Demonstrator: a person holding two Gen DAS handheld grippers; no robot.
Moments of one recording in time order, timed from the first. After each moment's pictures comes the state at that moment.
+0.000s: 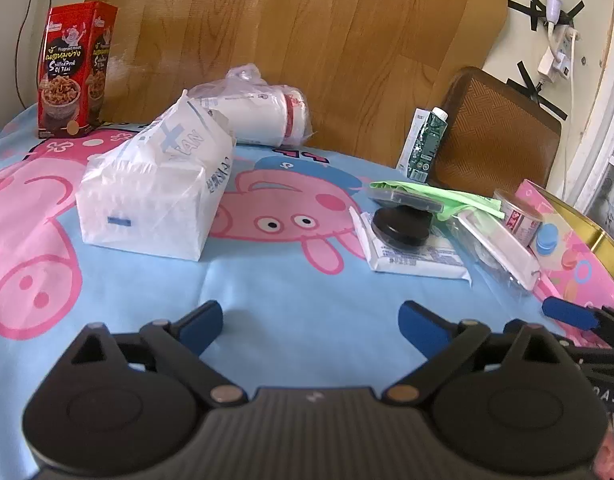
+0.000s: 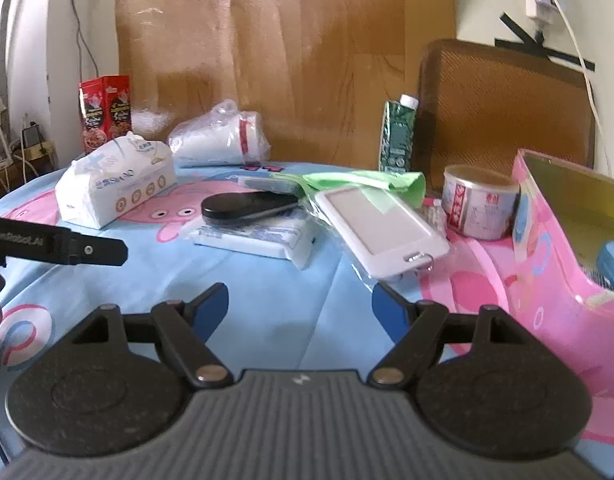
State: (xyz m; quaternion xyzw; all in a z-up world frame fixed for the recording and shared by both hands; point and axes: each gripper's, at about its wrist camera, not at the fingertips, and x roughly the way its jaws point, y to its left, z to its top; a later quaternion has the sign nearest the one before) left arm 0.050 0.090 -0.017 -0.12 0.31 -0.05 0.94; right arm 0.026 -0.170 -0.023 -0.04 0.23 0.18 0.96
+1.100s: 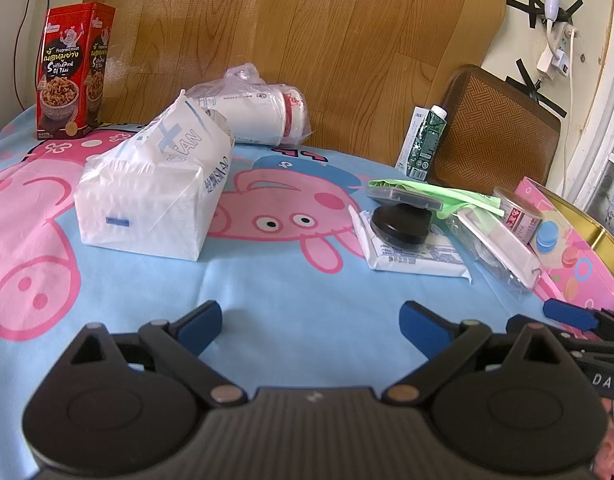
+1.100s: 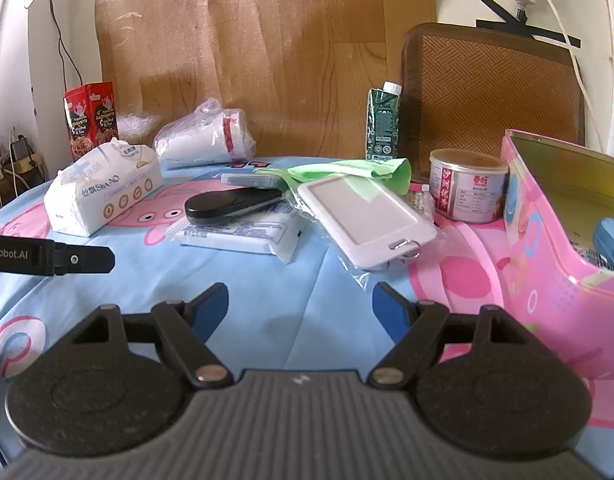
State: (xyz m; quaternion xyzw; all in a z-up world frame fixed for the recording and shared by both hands) left arm 0.051 0.089 -0.017 -0.11 0.32 -0.05 0.94; right arm 0.031 -0.179 -0.025 -0.01 0.25 0.17 0.95
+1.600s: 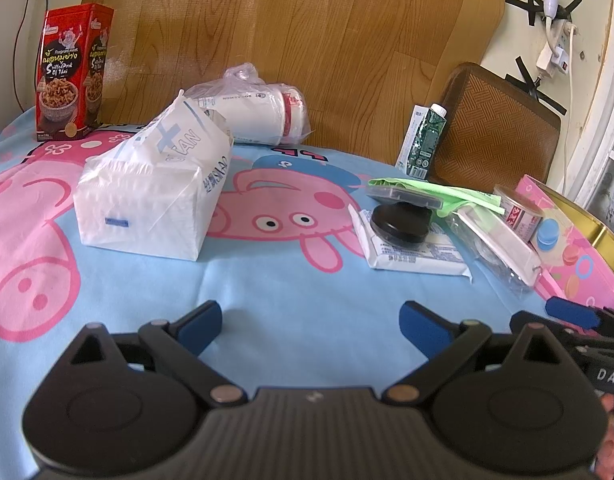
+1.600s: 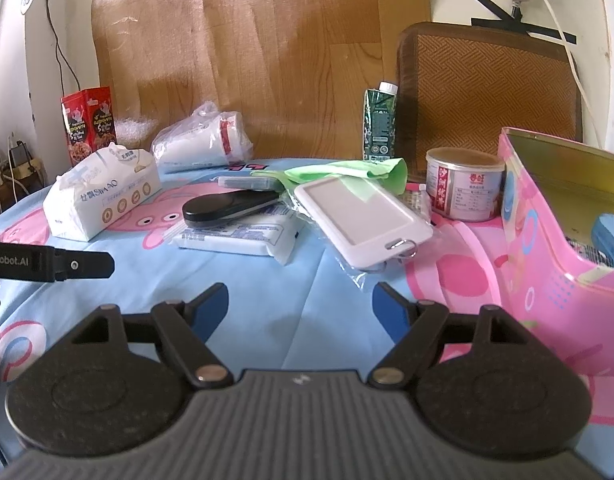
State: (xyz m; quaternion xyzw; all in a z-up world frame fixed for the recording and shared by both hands) left arm 0.051 0.088 -0.017 -0.11 0.32 -0.05 0.94; right arm 0.031 -0.180 -0.024 0.00 0.24 0.16 0.96
